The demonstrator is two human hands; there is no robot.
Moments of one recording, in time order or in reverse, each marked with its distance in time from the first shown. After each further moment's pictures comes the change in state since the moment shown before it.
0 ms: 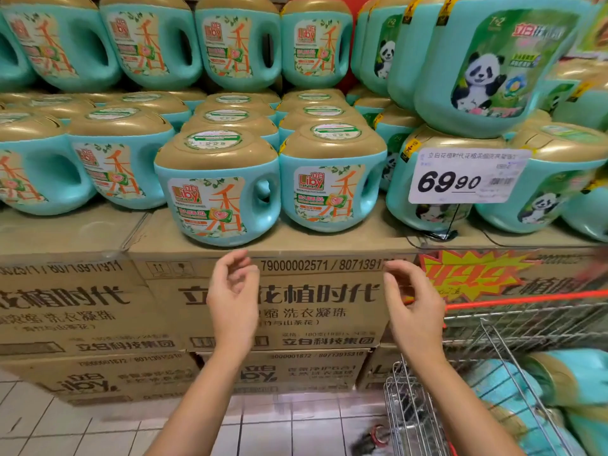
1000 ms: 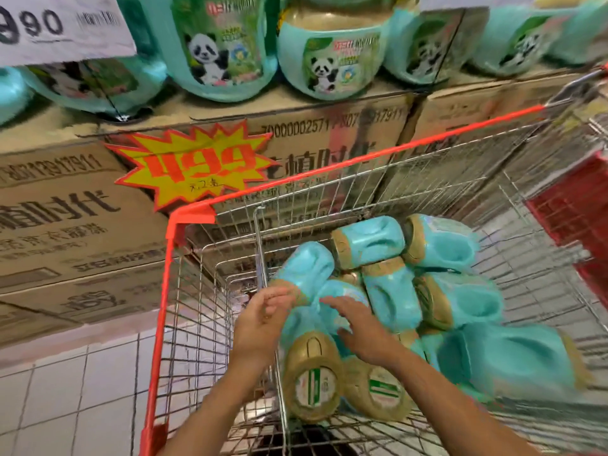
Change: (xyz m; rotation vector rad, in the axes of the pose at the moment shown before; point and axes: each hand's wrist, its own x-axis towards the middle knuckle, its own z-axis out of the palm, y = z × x) left_hand -0.379 -0.037 0.300 0.104 -0.557 -0.451; right_hand -0.098 0.285 -0.379 -0.361 -0.899 0.325
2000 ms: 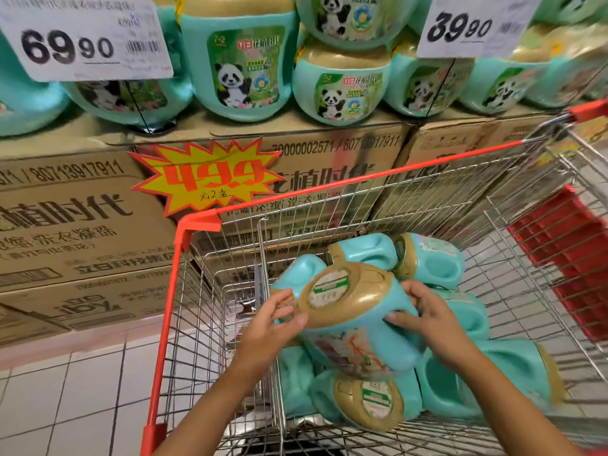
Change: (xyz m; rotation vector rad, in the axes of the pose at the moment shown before) left_hand -0.014 0.012 -0.014 -0.124 -0.329 -0.118; right_hand -0.062 -0.028 -0.100 0.801 0.272 0.089
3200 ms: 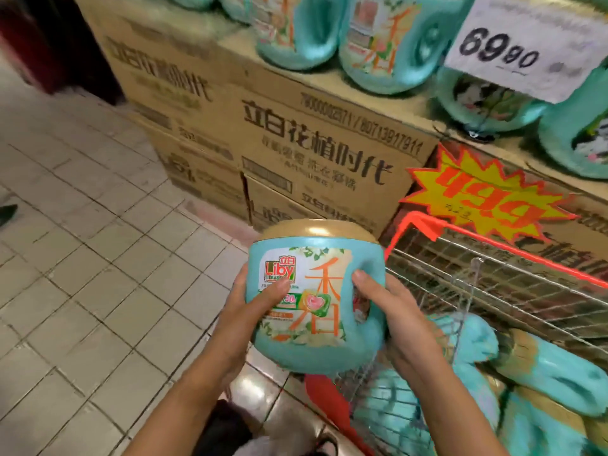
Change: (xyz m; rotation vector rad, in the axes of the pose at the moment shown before) left_hand -0.192 -0.006 -0.173 -0.499 0.690 0.213; right_hand -0.003 -0.065 0.319 0.060 -0.571 0.192
